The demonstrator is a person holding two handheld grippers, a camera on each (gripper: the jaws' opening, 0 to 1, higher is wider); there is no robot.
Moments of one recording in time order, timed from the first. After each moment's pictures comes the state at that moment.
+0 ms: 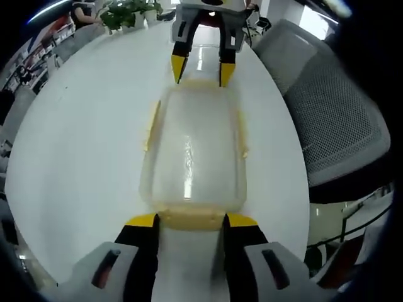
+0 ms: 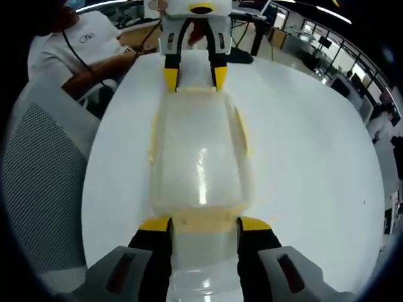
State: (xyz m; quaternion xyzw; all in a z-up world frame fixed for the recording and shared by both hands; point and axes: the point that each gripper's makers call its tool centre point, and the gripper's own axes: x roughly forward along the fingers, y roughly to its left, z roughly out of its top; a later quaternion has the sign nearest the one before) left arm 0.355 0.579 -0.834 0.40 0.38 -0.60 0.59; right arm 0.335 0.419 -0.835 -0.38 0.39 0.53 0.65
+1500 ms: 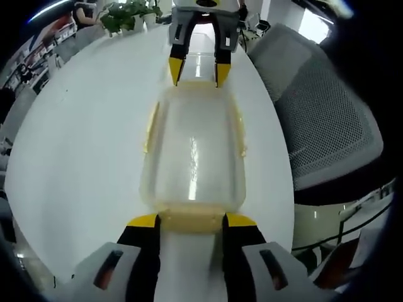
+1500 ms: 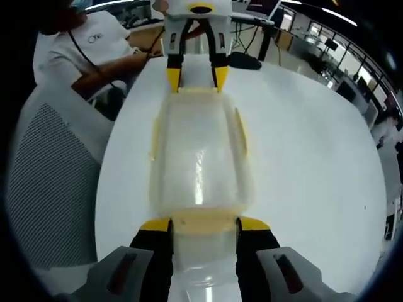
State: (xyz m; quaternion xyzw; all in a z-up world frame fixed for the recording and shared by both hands) left arm 0.337 0.584 -0.818 0.39 0.38 -0.60 0.59; right arm 0.322 0.421 -0.818 -0.36 0.38 0.55 0.64
